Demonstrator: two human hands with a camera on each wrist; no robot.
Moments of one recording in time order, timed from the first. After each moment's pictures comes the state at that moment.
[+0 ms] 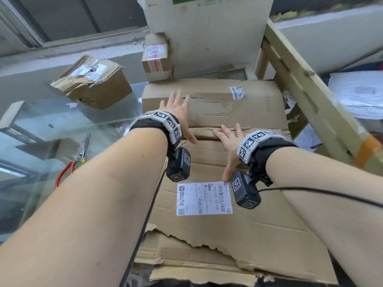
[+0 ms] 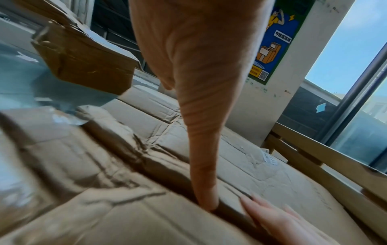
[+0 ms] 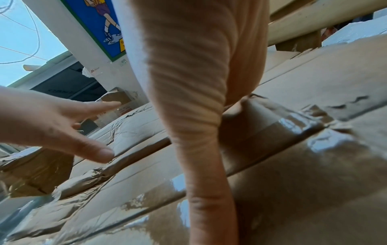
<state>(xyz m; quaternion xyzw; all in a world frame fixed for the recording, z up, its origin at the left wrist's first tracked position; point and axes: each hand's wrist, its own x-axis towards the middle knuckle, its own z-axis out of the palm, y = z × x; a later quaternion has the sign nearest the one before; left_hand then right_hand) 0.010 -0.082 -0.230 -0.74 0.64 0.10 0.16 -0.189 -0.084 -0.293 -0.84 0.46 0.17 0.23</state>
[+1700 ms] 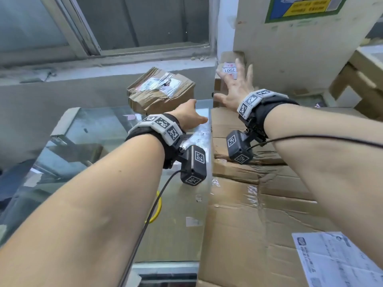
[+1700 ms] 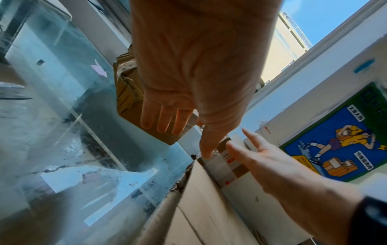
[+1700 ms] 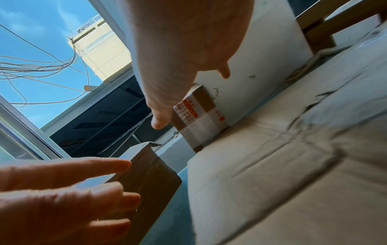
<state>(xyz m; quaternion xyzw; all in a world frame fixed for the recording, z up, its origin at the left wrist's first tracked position) 0.219 -0.078 -0.207 -0.80 0.52 0.28 -0.16 0.091 -0.182 -0.210 -0.84 0.52 -0.10 0.11</state>
